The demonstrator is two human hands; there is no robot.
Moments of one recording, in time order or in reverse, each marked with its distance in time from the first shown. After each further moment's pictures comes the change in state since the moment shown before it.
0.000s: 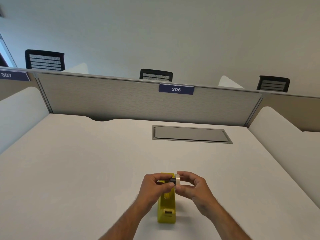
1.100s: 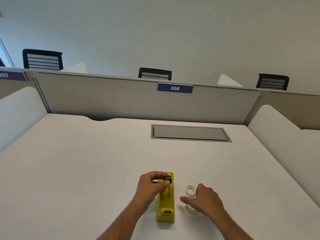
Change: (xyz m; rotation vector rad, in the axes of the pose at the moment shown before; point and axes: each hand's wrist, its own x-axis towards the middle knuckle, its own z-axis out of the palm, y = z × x) left_hand 0.006 -0.007 -0.002 -0.049 0.087 -0.069; right_hand 0.006 0.027 -0.027 -1.252 0.252 0.346
